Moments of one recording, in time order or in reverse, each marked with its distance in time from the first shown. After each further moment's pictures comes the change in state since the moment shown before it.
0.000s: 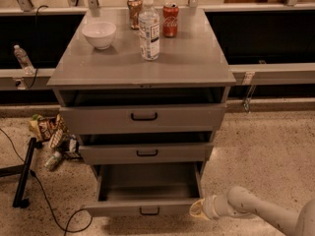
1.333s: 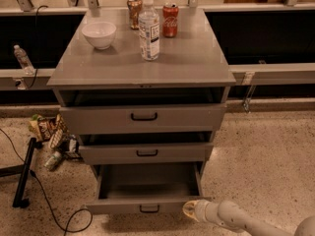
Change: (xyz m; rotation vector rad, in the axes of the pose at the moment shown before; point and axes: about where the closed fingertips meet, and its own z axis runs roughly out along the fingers) arm 0.016 -0.025 0.058 0.242 -0.018 -0.123
